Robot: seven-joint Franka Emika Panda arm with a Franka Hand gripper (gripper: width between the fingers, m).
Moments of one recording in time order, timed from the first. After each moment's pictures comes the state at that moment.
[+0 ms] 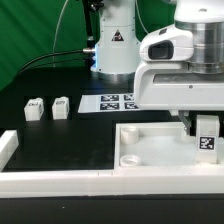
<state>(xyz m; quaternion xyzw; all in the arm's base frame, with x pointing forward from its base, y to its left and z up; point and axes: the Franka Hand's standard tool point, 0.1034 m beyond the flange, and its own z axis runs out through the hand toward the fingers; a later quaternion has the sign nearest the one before) 0.627 0.116 0.069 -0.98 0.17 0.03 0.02</state>
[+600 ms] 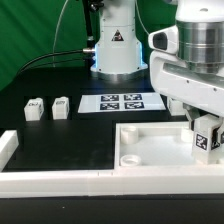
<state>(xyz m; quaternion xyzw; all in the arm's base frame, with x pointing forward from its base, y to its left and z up) 0.628 0.117 0.068 -0.86 0.50 0.03 0.02</state>
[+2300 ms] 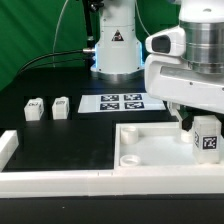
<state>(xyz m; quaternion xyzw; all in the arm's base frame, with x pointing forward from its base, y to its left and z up) 0.629 0.121 0.069 -0.95 0.32 0.03 0.02</state>
